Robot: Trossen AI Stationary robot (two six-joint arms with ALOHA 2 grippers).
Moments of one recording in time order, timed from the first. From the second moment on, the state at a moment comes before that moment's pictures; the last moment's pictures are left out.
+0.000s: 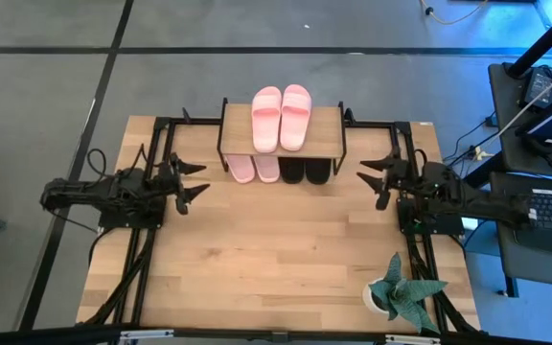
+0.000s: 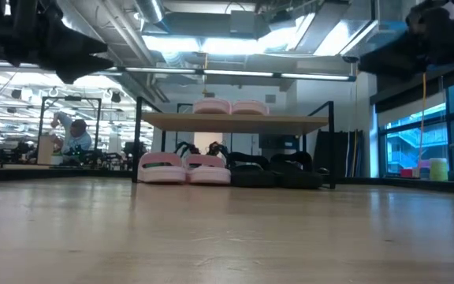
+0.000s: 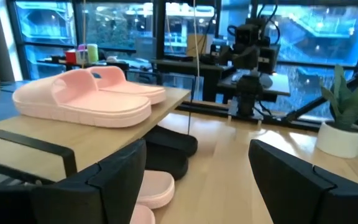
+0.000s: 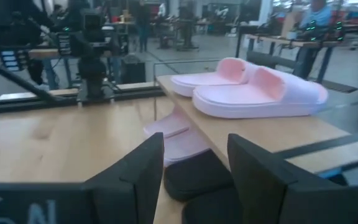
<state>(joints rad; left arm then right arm) -0.01 0.04 0.13 -0.06 -0.33 -0.07 -0.19 0.18 0.23 -0.09 0.16 0.00</state>
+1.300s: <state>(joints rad) 0.07 0.00 0.07 -0.13 -0.30 -0.12 -0.31 0.01 0.02 -0.01 0.10 -0.01</state>
